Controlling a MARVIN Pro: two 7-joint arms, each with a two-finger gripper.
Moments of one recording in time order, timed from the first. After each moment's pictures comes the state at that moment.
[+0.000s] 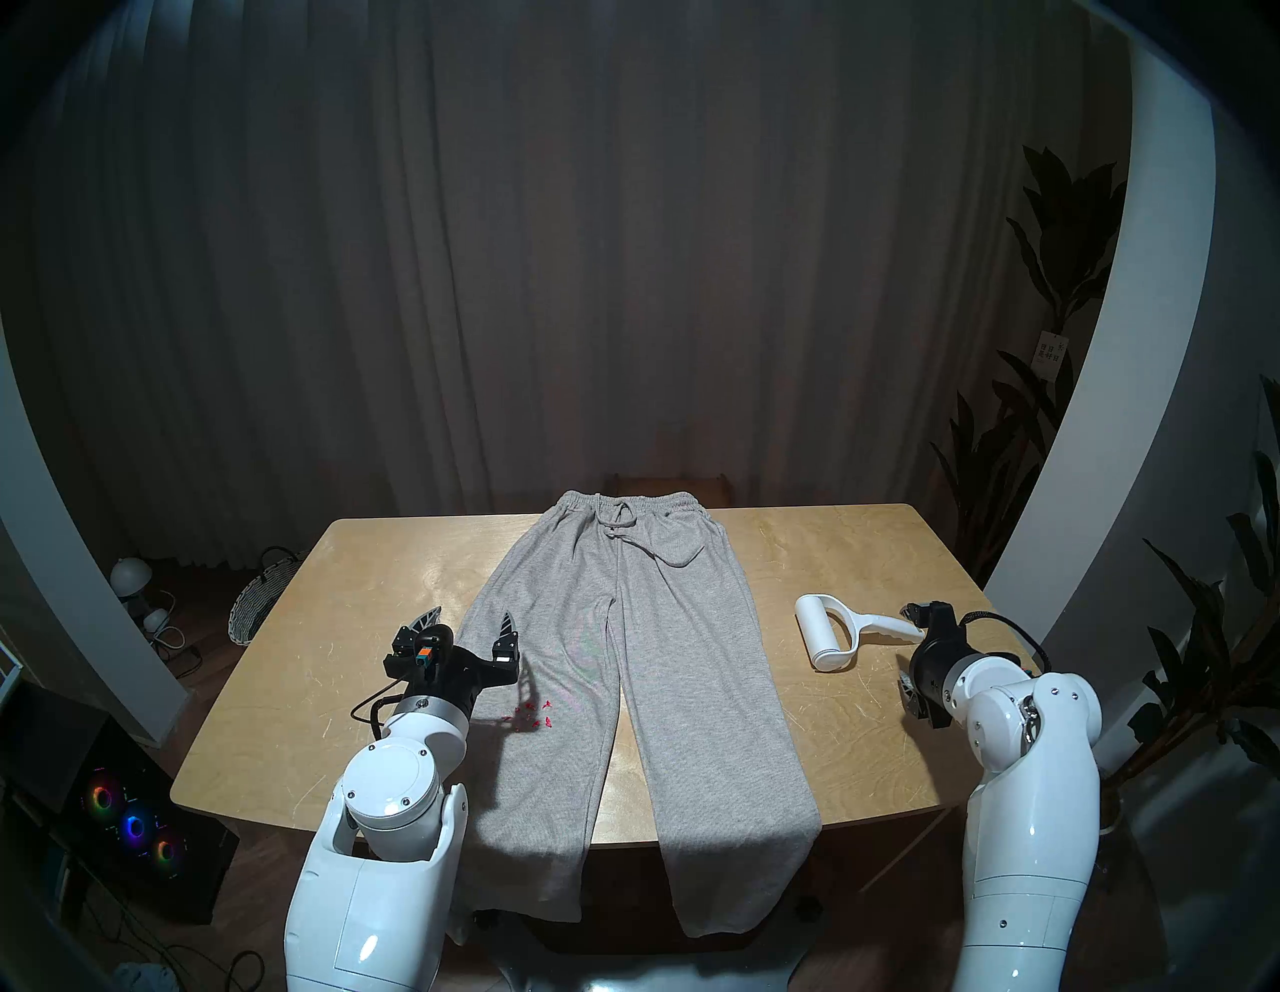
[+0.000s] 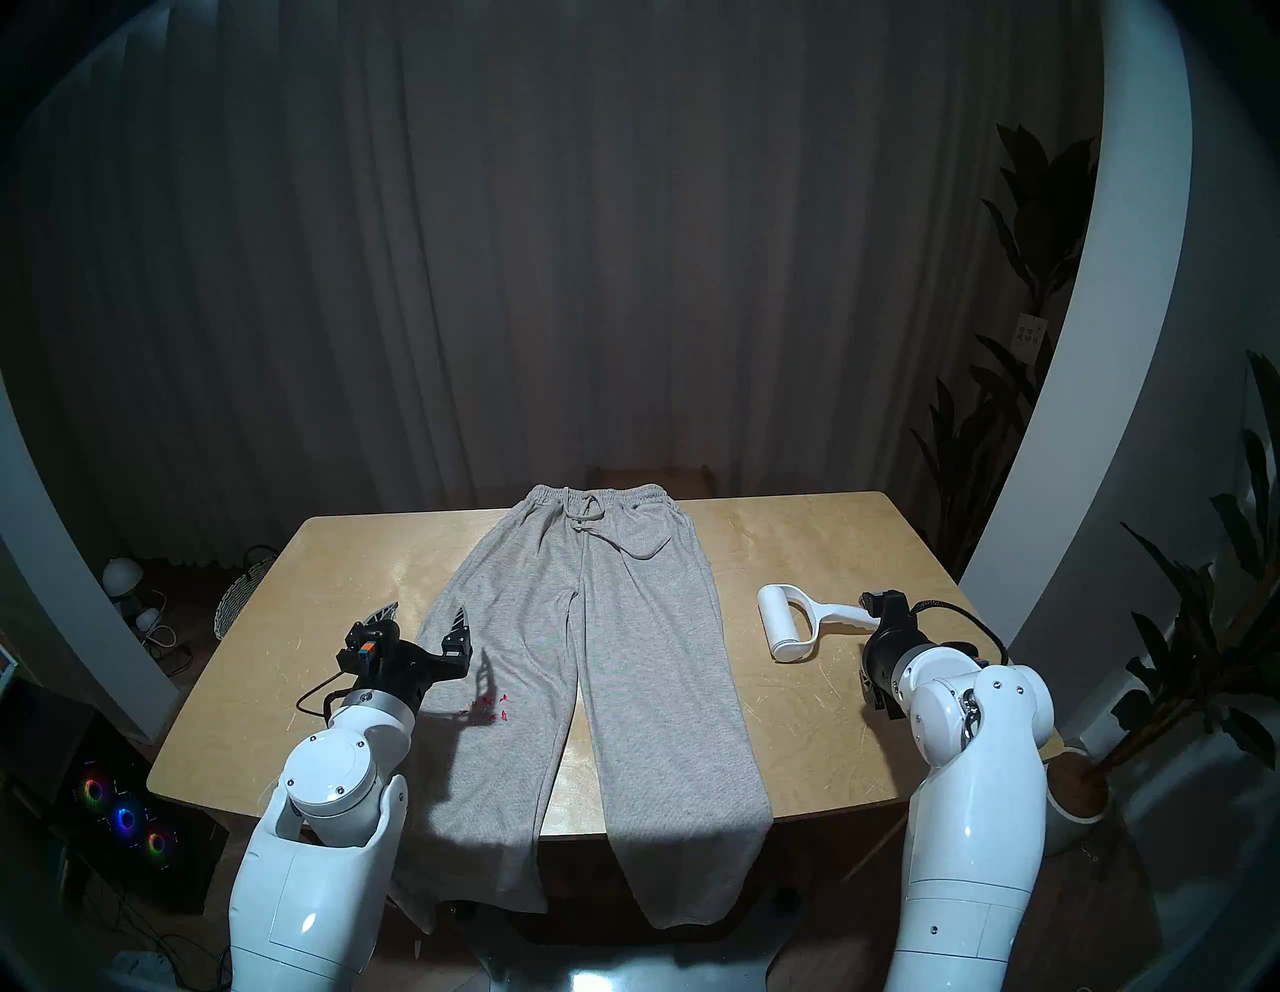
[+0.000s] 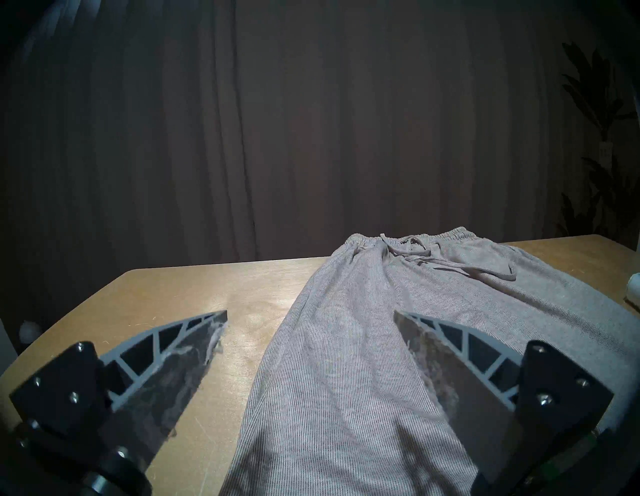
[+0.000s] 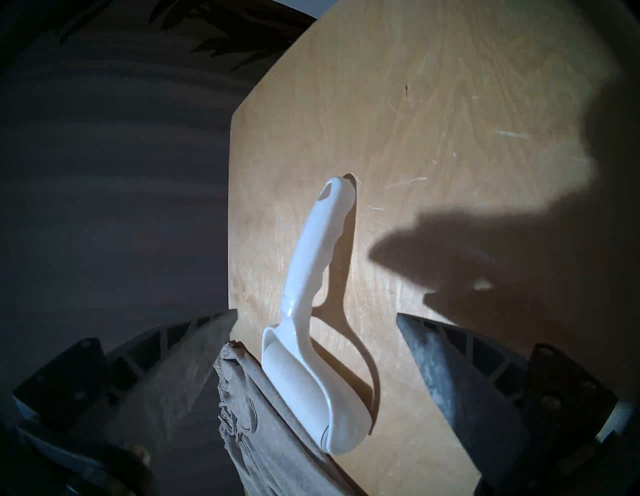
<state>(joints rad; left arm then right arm) 1.84 -1.50 -1.61 -1.78 -0.01 0.06 0.00 -1.64 -1.63 1.99 -1.79 1.54 0.40 -0.69</state>
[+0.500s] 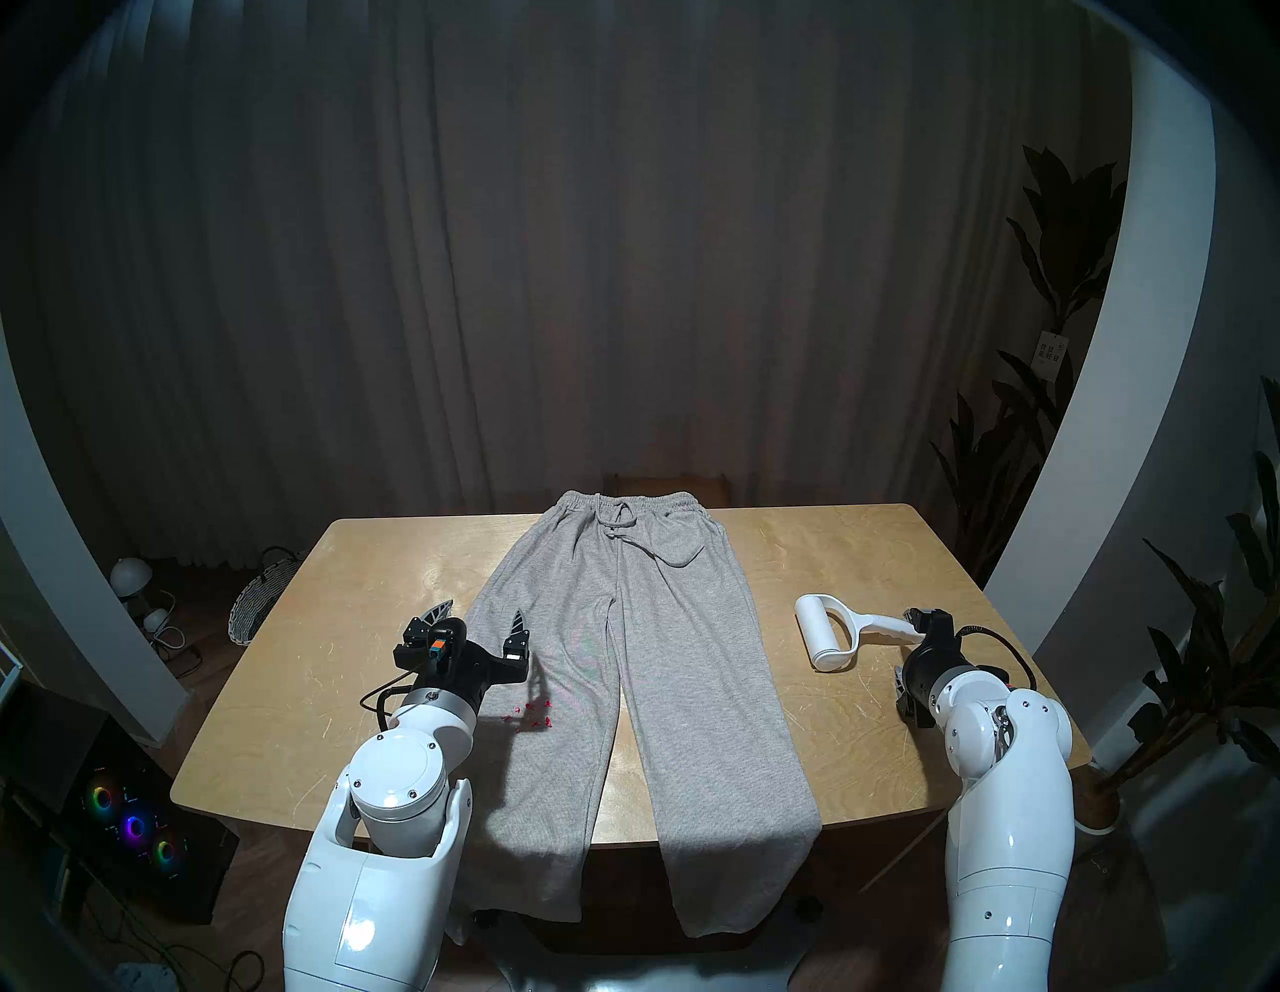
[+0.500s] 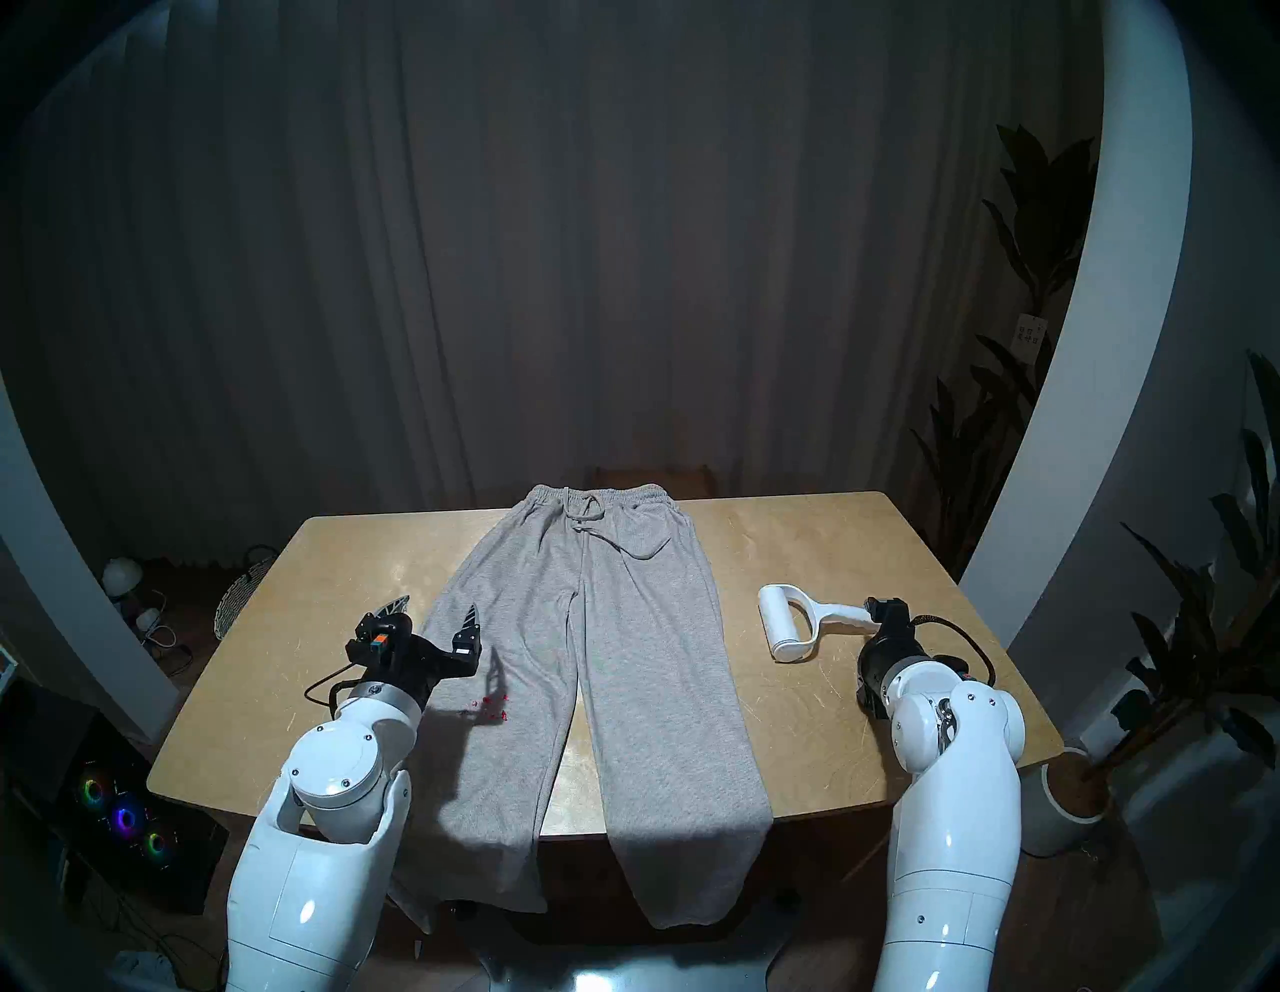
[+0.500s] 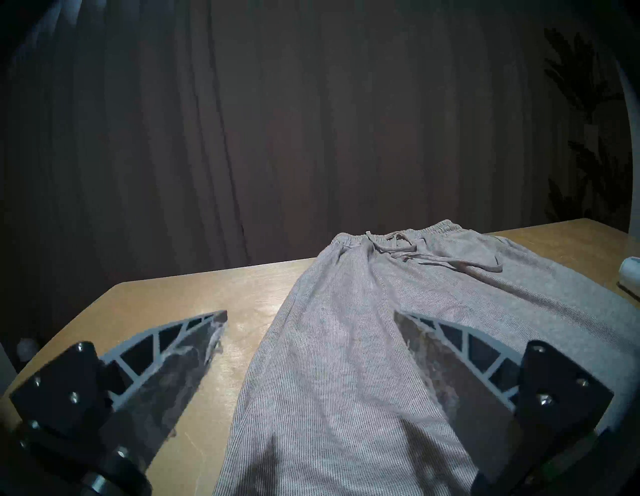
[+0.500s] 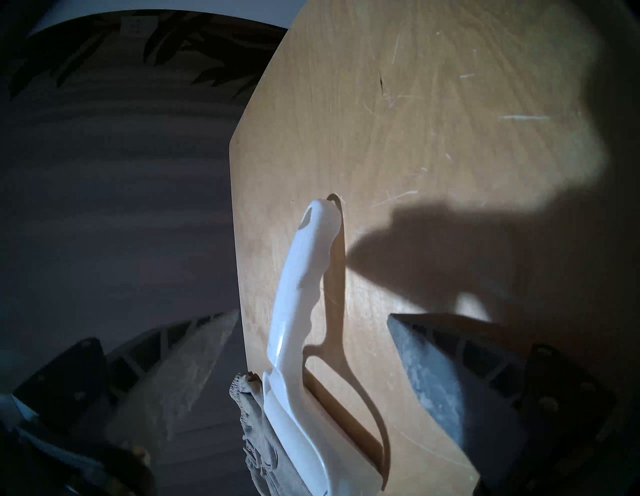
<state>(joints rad) 1.82 -1.47 -1.57 -1.80 0.04 0.12 -0.02 -1.61 -1.63 2.00 -1.67 1.53 0.30 -0.53</state>
